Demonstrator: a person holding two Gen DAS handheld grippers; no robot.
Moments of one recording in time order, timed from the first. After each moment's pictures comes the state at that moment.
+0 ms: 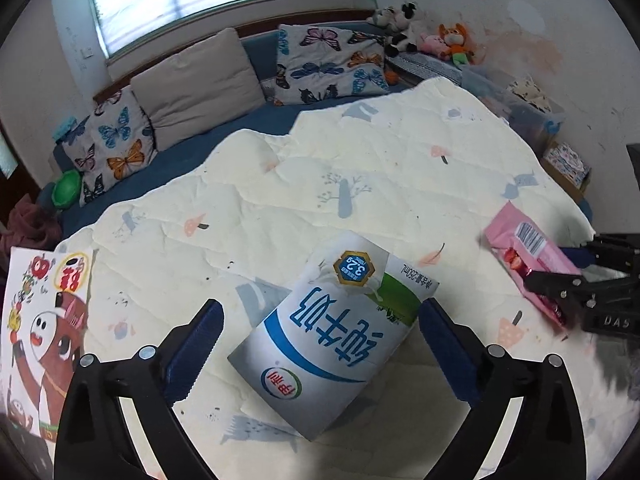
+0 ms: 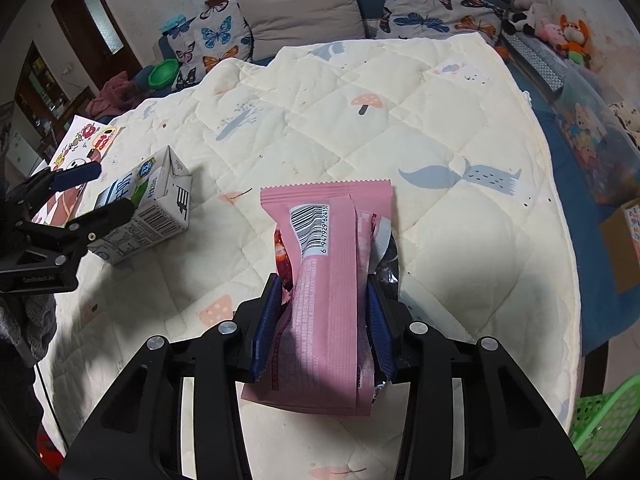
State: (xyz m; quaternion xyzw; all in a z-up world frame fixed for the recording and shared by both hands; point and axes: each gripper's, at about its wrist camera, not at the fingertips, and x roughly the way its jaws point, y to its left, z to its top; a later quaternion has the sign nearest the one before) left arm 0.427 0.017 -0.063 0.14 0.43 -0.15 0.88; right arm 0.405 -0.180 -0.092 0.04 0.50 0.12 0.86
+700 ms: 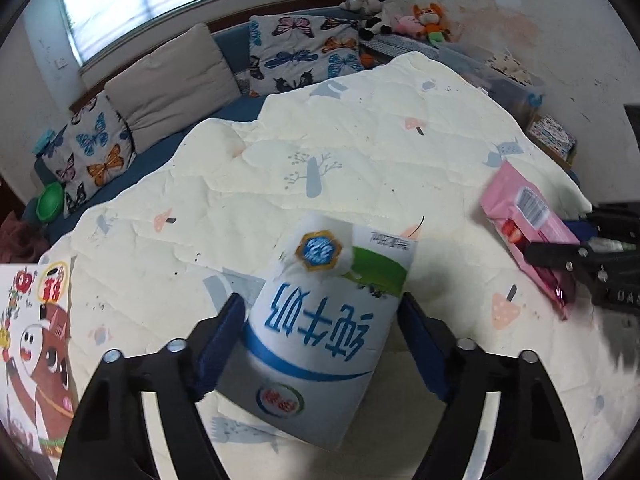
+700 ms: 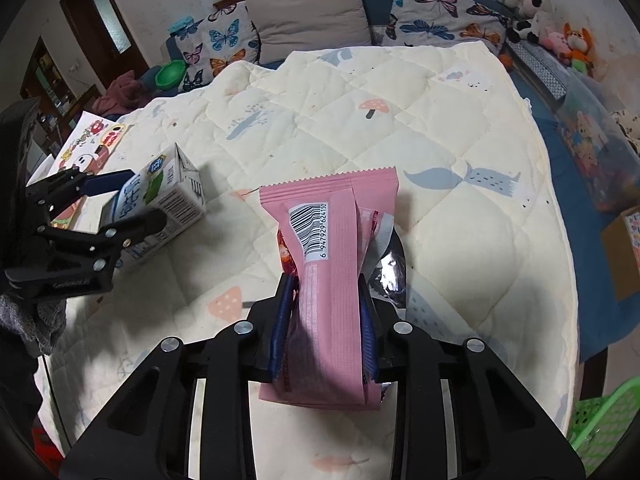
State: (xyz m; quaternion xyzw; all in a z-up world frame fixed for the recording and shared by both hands) left arm 0.423 0.003 -0.075 0.15 0.45 -0.18 0.86; right arm 0.393 -0.178 -0.086 0.03 0.49 0.13 0.86
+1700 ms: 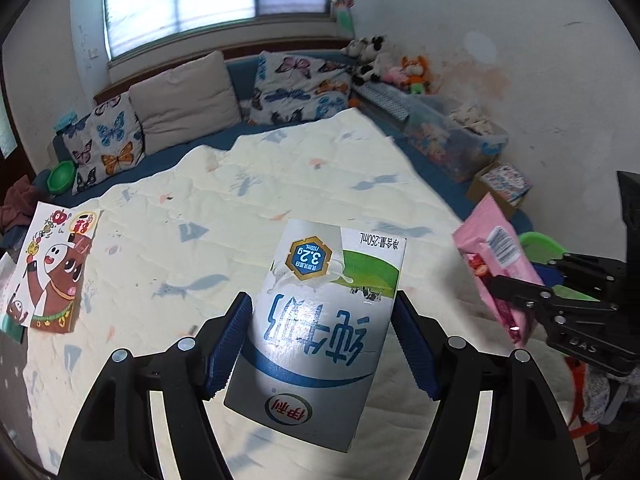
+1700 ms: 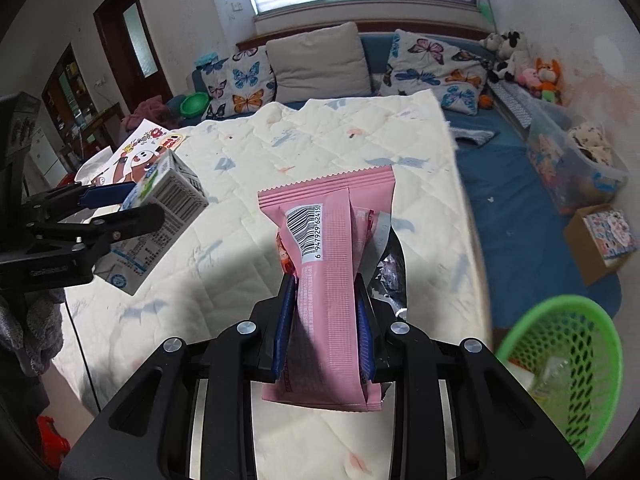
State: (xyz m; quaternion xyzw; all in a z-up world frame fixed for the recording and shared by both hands) left arm 0.226 -0.045 0.023 0.08 0.40 -0.18 0.89; right arm 0.206 -0.233 -0.007 0.03 0.41 0.13 0.90
